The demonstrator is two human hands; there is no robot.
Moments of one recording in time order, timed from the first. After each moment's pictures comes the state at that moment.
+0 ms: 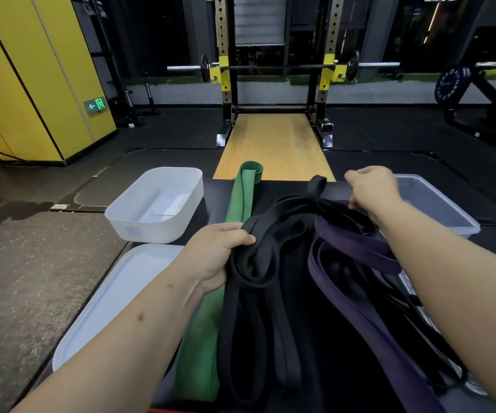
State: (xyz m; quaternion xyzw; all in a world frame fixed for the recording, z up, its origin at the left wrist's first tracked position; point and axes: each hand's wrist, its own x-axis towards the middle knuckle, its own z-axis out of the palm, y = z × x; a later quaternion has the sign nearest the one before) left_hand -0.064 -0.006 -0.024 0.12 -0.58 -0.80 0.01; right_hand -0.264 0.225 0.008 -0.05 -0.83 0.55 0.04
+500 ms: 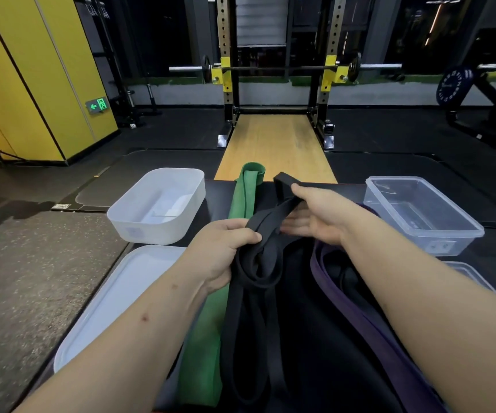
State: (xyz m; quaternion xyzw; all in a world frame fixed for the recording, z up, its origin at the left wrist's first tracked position) left_hand -0.067 -0.002 -0.020 0.11 -0.60 -0.79 0.03; right_hand -0.209 0.159 0.005 0.01 -0.66 0.69 -0.31
